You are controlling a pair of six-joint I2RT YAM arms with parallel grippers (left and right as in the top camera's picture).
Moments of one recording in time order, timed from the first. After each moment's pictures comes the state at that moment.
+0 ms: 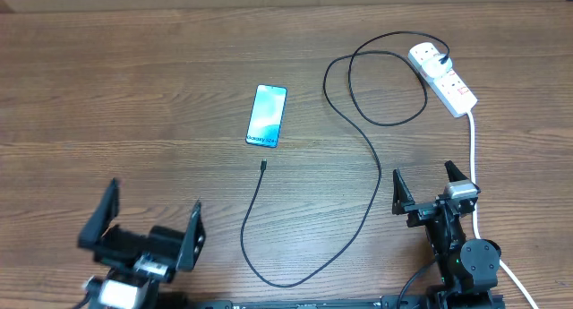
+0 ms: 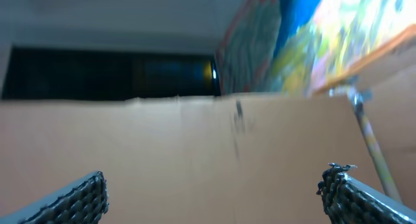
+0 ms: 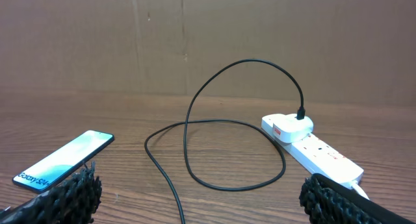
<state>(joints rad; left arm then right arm) 0.00 0.02 0.20 0.65 0.29 -0.13 0.09 0.01 0.02 -0.03 -0.08 0.02</state>
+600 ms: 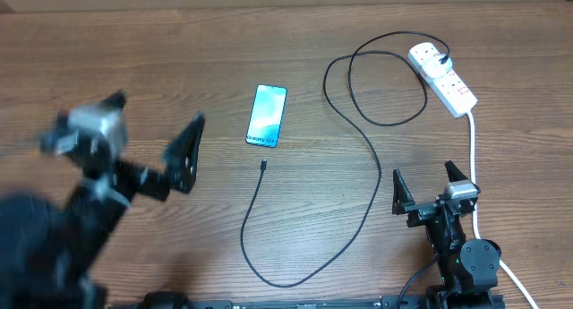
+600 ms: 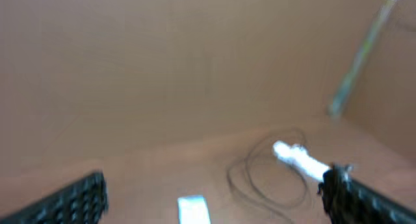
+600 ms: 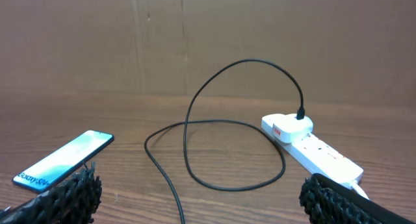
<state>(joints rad) 0.00 0.81 1.37 -0.69 0.40 -0.08 0.09 0.01 0.02 -0.03 -0.08 0.02</state>
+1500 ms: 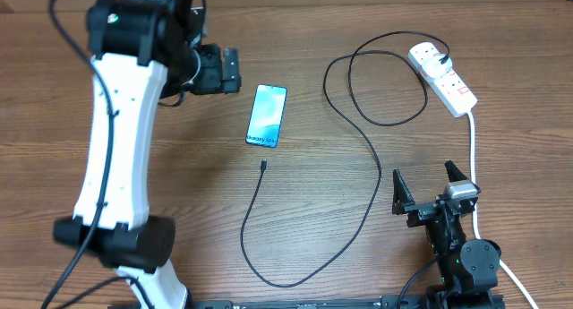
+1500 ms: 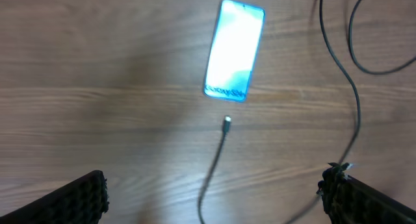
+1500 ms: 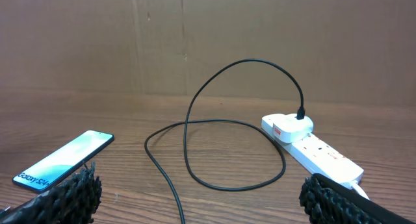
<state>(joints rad) -0.19 1.91 2.30 -1.66 0.10 -0.26 0.09 0.01 0.02 -0.03 -0.08 0.02</state>
